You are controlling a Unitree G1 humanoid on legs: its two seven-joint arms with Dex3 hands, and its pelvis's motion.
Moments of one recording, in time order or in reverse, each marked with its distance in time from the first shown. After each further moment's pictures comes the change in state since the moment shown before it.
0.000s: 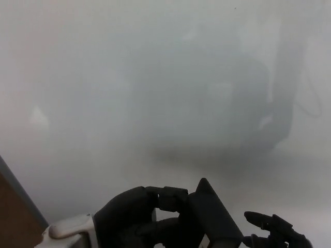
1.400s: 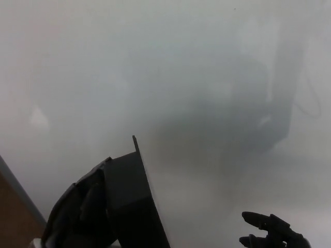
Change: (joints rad) left_arm 0.215 -0.064 0.263 -0.278 -0.564 0.126 0.190; right_arm -0.004 0.000 0.002 0.002 -0.018 0.000 -0.001
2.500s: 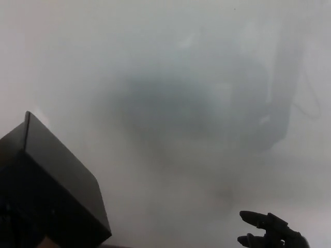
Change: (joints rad) left_arm 0.062 0.062 0.269 -0.072 -0.445 0.009 0.286; right_arm -0.008 -0.001 0.003 0.002 -0.018 0.001 -0.004
